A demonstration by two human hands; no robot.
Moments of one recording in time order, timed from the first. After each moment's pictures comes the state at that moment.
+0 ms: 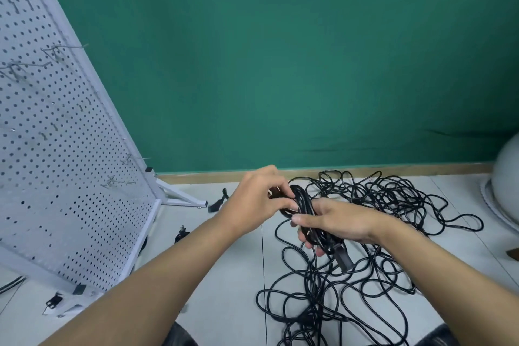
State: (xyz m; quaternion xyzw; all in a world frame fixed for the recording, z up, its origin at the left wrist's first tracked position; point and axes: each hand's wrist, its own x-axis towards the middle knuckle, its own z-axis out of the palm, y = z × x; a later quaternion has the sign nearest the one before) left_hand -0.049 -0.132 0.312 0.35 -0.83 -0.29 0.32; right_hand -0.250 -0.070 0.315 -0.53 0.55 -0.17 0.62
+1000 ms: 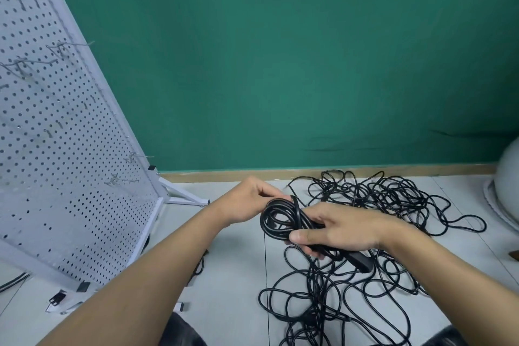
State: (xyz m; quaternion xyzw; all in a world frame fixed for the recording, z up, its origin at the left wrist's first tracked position) left_hand -0.027 -0.146 0.309 0.35 -0.74 -0.55 0.18; right_hand -0.234 -0.053 0.352 -0.69 0.47 -0.09 0.54
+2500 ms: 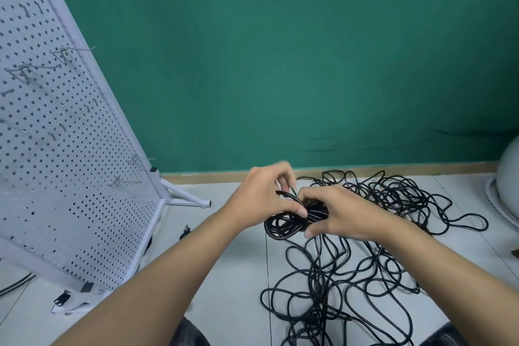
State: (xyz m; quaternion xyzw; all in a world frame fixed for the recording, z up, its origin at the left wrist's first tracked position) left_hand -0.049 -0.131 0.329 0.38 -0.82 -0.33 0.28; right_hand -0.254 -0.072 0.327 -0.77 0.57 -0.12 0.28
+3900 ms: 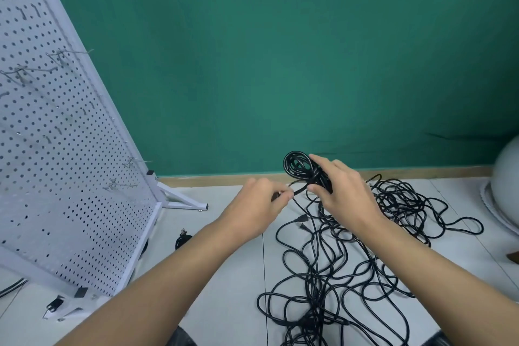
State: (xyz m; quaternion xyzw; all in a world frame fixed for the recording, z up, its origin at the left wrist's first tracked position) left_hand -0.049 -0.115 0.335 0.44 -0.83 -0.28 0.21; right_hand -0.258 -0.087 0.312 -0.66 0.69 -0.27 0.08
